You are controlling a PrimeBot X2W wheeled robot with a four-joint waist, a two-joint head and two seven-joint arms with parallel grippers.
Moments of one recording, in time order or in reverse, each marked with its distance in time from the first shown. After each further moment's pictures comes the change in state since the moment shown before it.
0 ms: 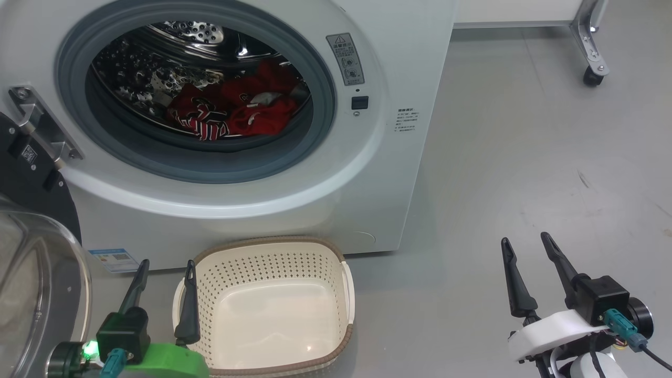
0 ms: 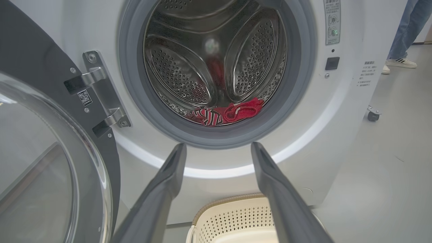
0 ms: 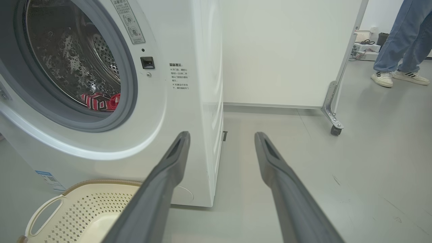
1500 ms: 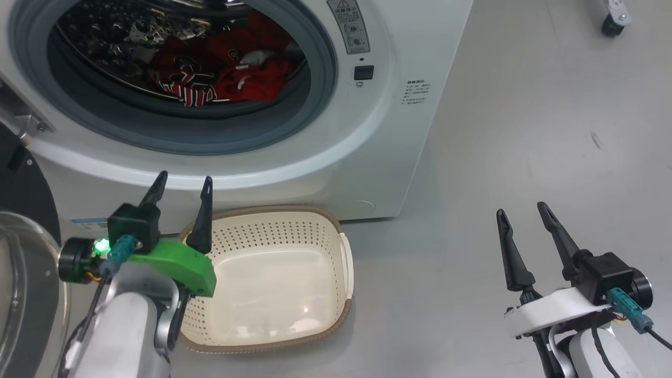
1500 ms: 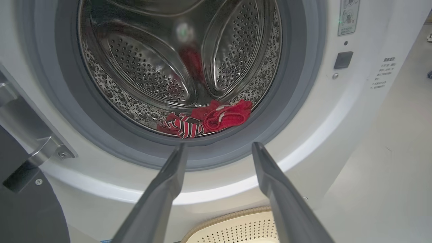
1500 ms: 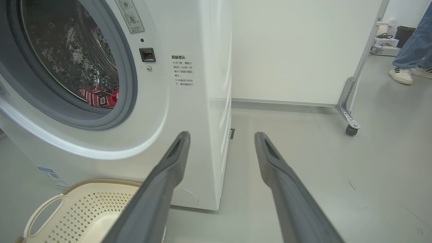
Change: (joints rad) left arm -0.339 0.006 -0.049 0.172 -0.024 -0.081 0.118; right arm -0.055 -0.007 0.013 -0.051 0.000 0.018 0.001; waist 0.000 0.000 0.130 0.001
